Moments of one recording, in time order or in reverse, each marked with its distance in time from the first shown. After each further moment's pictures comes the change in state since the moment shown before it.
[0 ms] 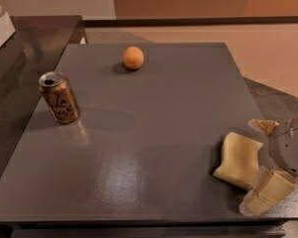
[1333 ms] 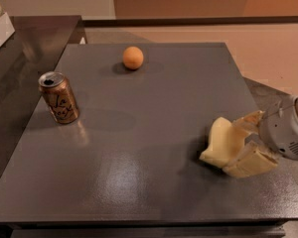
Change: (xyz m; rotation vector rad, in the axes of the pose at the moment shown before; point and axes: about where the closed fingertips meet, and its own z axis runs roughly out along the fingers) arm -0.035 -0.011 -0.007 -0.010 -0.017 0.001
